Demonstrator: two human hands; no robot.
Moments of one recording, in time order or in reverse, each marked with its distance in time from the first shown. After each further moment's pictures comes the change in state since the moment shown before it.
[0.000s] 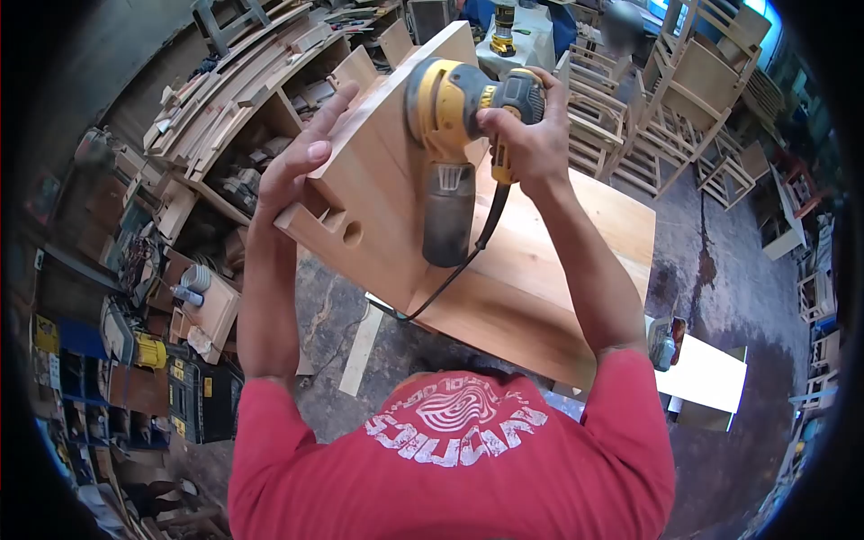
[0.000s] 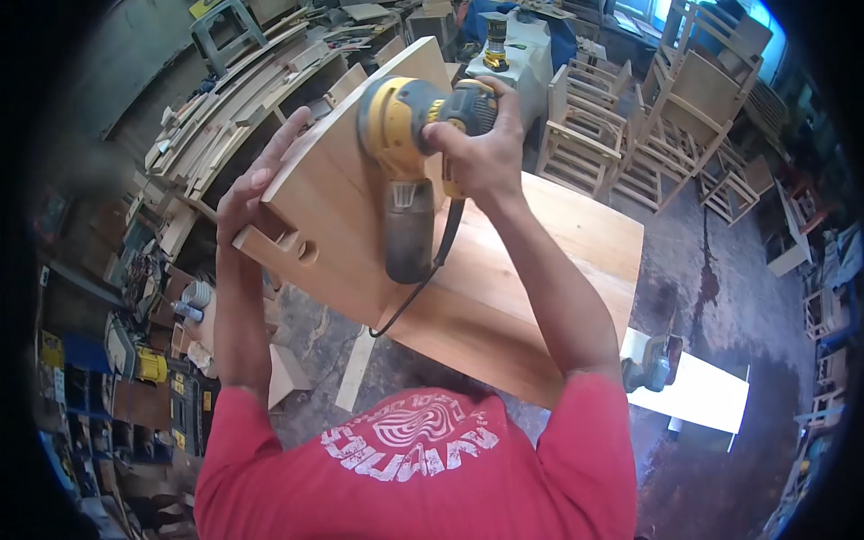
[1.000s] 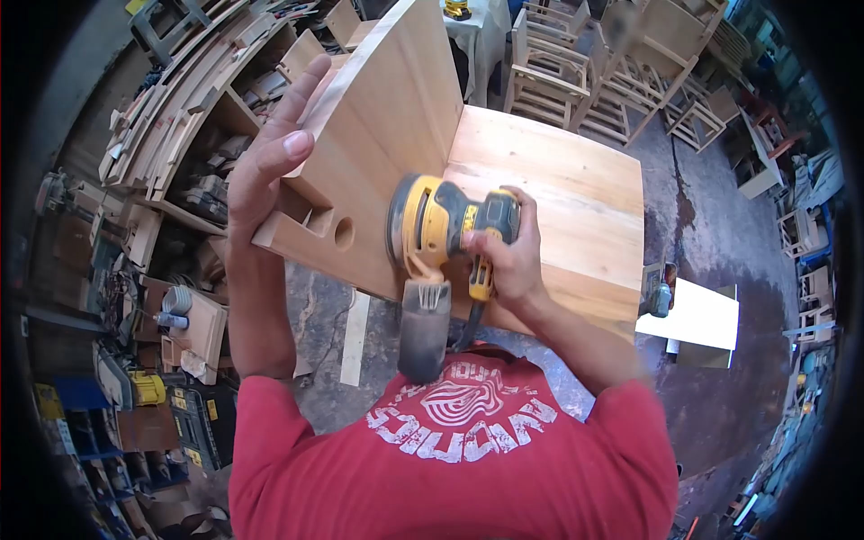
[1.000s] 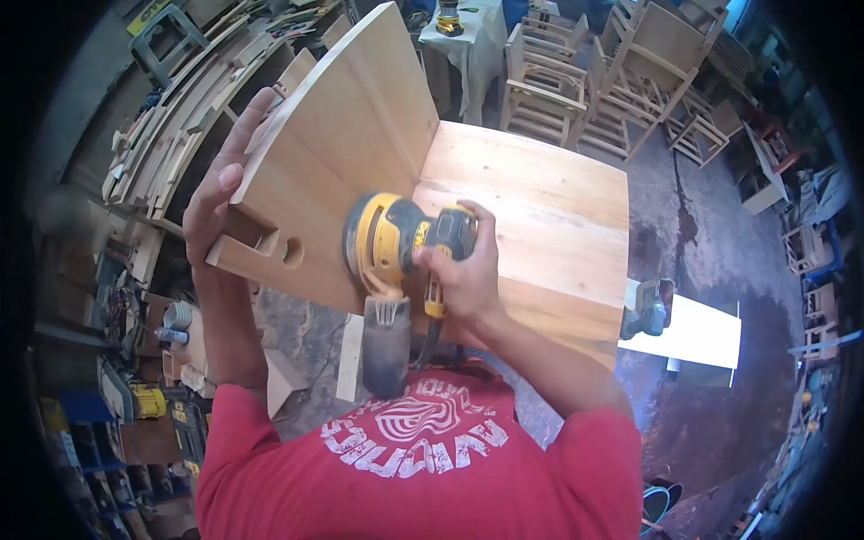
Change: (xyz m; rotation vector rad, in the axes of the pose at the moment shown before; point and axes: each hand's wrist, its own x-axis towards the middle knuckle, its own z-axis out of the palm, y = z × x) left_hand 0.003 -0.005 -0.004 -0.040 -0.028 0.047; right_hand -0.169 0.024 -0.001 0.122 0.027 0.505
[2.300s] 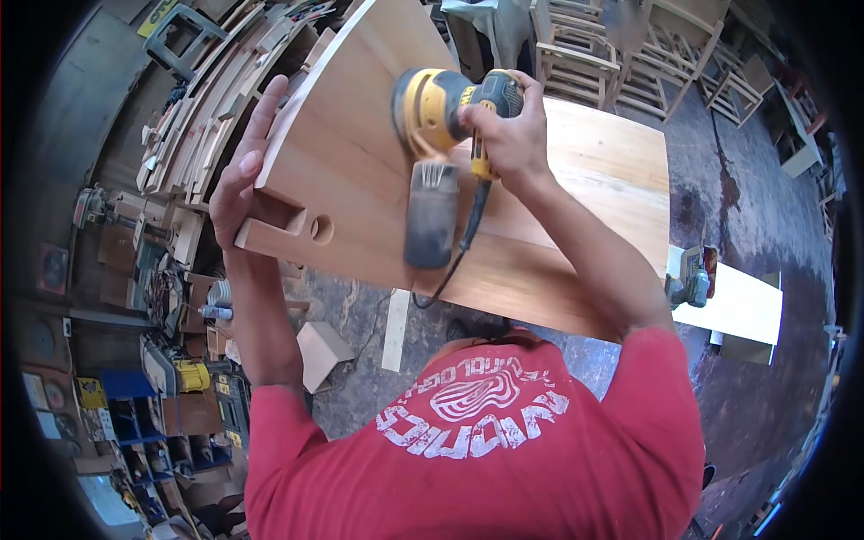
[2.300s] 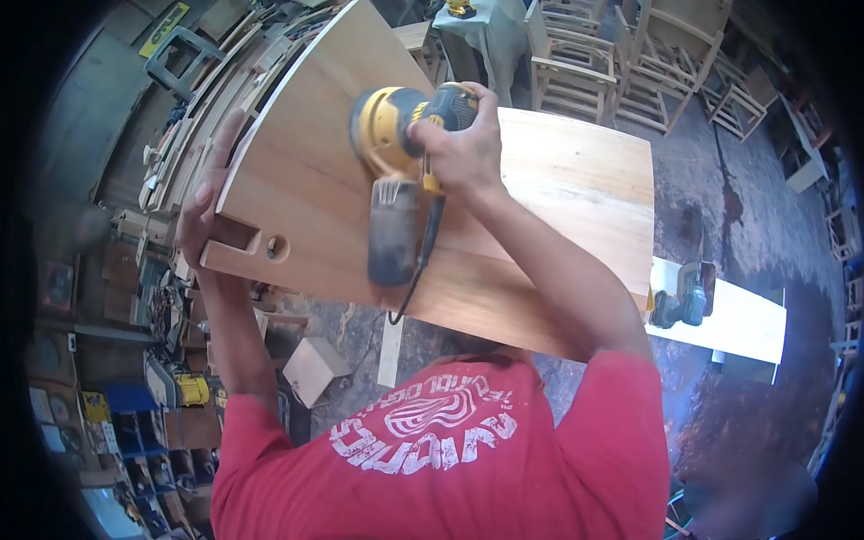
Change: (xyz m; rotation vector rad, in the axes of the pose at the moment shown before) left_hand -0.011 0.003 0.009 -0.049 -0.012 0.001; right_hand 0.115 -0.036 -0.006 -0.014 0.103 -0.214
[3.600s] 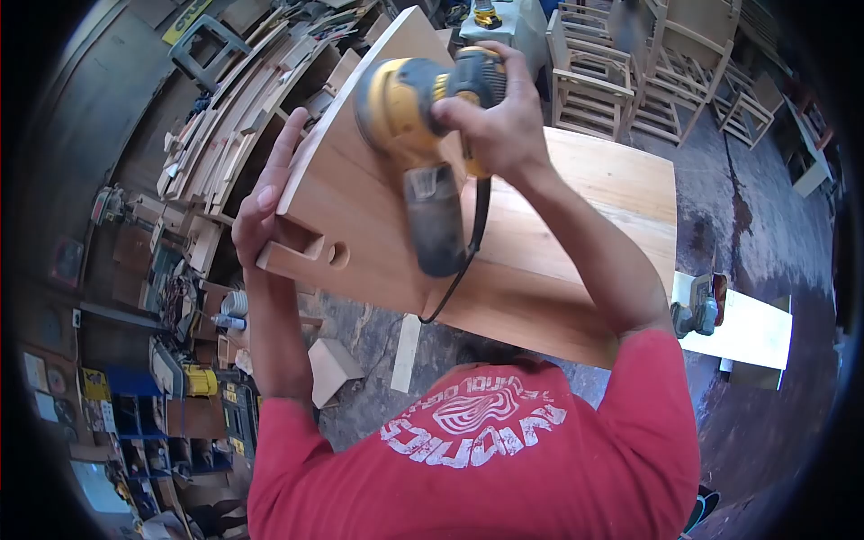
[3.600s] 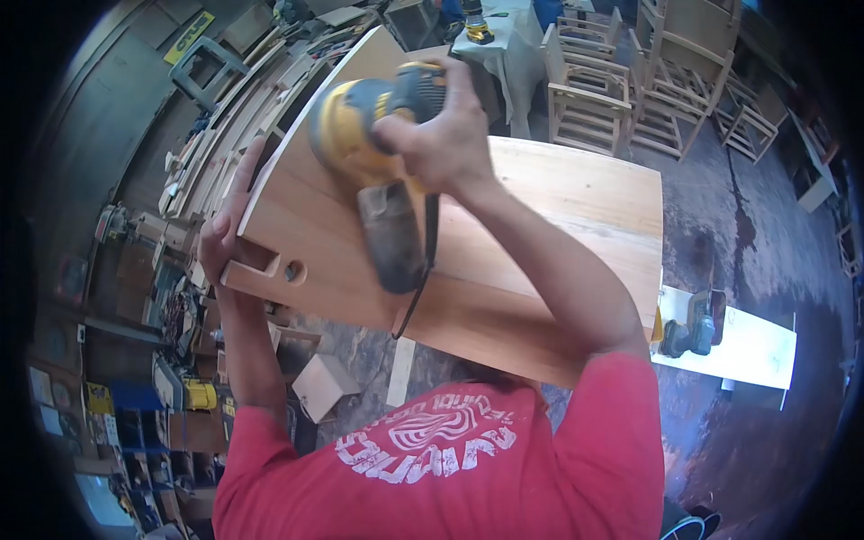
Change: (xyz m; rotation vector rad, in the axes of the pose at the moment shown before) left_hand 0.004 0.000 -0.002 0.011 -0.029 0.000; right_hand 0.028 -0.059 0.023 -0.099 -0.106 -0.348
